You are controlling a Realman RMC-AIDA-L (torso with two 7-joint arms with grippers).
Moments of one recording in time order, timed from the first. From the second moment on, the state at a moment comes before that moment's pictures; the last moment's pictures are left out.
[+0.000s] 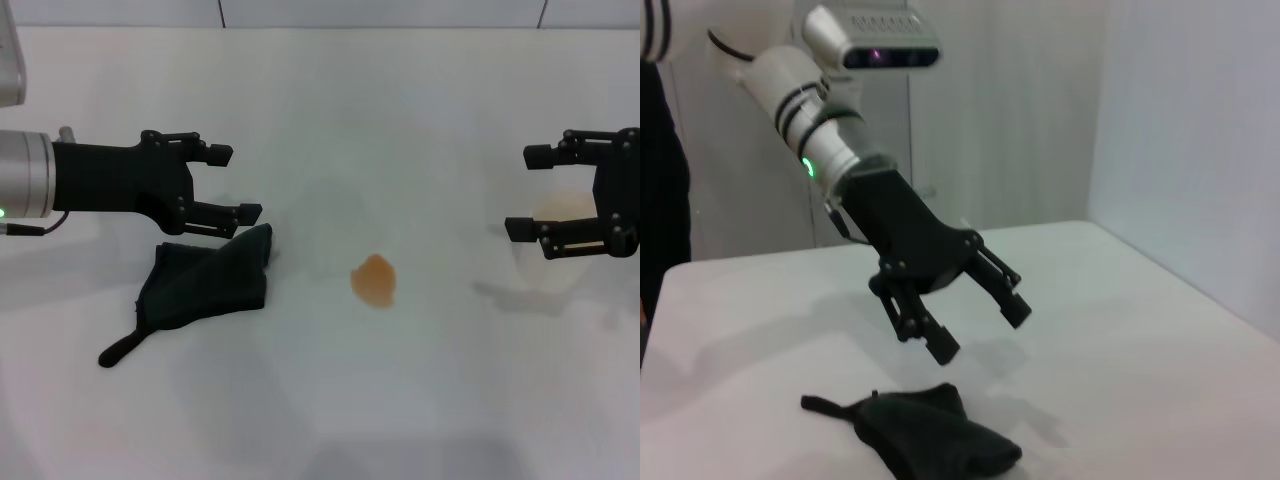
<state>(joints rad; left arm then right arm) -0.60 -2.05 0.84 0.84 2.10 1.51 -1.47 0.22 2.01 -1.09 -1.39 -1.76 -1.56 1.63</state>
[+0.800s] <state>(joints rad) -0.65 -2.04 0.90 0.93 2.33 1.55 -1.75 0.21 2.01 -1.14 -1.34 -1.75 -1.48 1.63</state>
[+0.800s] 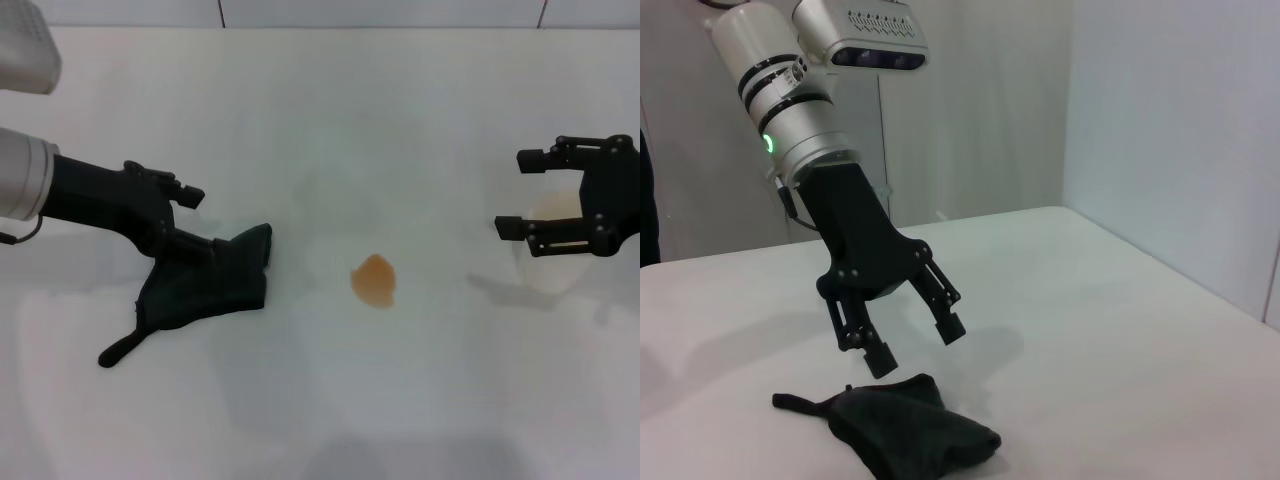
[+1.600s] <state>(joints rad) -0.57 -2.08 0.92 0.89 2.34 1.46 -1.72 0.22 2.01 -1.21 -1.31 -1.74 -1.43 1.62</state>
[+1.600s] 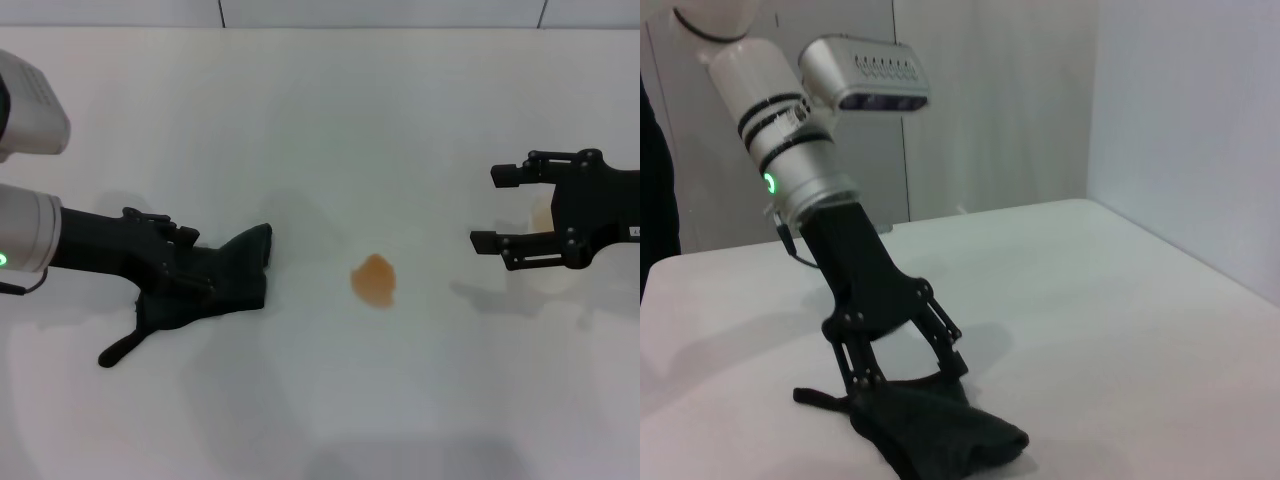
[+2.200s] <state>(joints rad) -0.59 -2.08 0.92 0.76 2.31 1.36 -1.66 0.22 2.01 -1.22 -1.30 -1.72 -1.43 1.61</state>
